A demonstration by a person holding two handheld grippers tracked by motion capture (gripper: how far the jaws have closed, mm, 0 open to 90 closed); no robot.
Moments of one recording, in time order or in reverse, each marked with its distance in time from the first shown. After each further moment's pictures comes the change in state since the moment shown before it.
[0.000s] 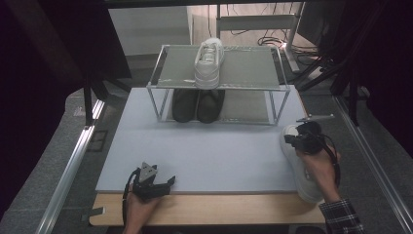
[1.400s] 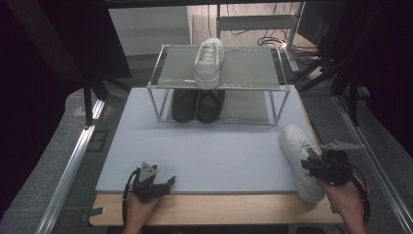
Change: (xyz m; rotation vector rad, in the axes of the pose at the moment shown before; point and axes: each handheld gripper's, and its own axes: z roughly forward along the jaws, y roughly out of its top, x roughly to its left) left arm 0.000 0.000 0.000 -0.001 0.000 0.000; right arm 0.002 -0.068 -0.061 -0.004 -0.040 0.032
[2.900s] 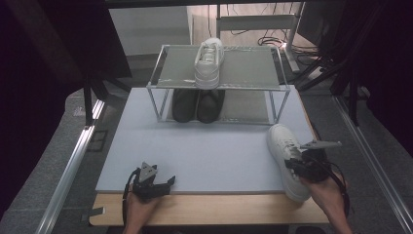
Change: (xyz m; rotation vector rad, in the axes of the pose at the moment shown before) left arm 0.000 0.000 0.000 0.000 0.000 -0.001; right arm 0.031 0.010 0.030 0.026 0.115 -0.057
